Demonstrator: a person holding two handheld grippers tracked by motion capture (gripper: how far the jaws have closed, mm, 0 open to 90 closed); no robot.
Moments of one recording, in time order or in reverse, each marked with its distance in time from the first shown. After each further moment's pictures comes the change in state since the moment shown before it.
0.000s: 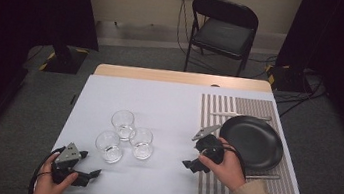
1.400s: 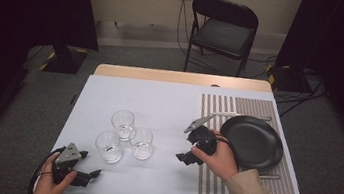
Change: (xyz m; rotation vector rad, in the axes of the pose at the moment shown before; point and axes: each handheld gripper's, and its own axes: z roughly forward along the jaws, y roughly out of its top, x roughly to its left) left arm -0.001 0.000 0.000 -0.002 0.001 -0.001; right arm 0.001 0.031 0.003 0.008 0.007 -0.033
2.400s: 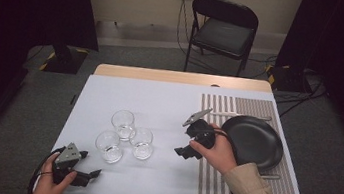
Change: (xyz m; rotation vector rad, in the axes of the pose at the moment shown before) left arm 0.000 0.000 0.000 0.001 0.001 0.000; right arm -0.005 0.017 -0.005 0.000 0.005 0.008
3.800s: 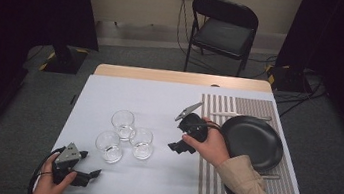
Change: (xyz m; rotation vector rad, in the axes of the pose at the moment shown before) left arm 0.000 0.000 0.000 -0.001 -0.001 0.001; right arm 0.003 0.025 0.006 0.005 0.012 -0.034
